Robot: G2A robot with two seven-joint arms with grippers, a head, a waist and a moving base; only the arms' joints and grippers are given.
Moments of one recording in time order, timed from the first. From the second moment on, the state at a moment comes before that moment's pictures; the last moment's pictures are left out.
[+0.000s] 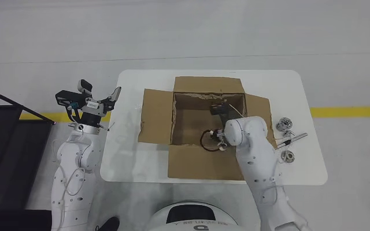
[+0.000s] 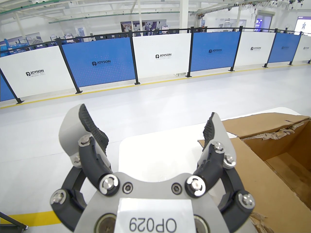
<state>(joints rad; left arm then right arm) 1.56 -1.33 -1.70 -1.69 1.34 -0.32 0.23 -1.30 -1.52 1.28 -1.69 -1.47 0.09 1.54</state>
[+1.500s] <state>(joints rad) 1.56 -1.33 -1.70 -1.69 1.34 -0.32 0.23 -1.35 -1.46 1.22 -1.78 -1.49 0.05 1.52</state>
